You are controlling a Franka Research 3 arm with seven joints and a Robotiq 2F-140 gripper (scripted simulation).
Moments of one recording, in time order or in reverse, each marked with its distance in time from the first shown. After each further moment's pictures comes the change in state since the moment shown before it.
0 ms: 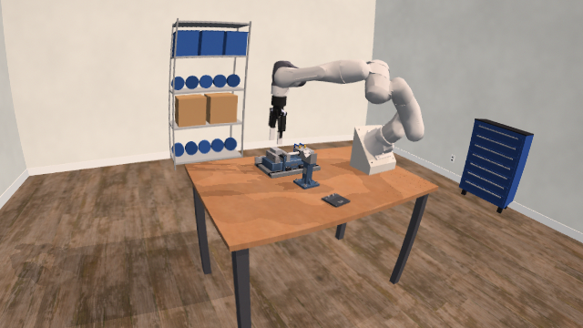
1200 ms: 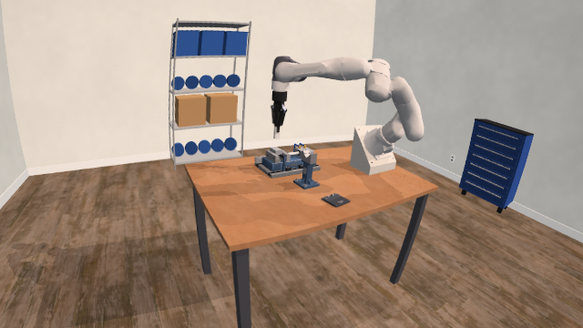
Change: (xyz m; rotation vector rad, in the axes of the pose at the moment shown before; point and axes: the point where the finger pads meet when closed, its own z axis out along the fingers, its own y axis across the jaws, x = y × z) arm 0.002 0.002 -0.024 -0.008 0.005 0.006
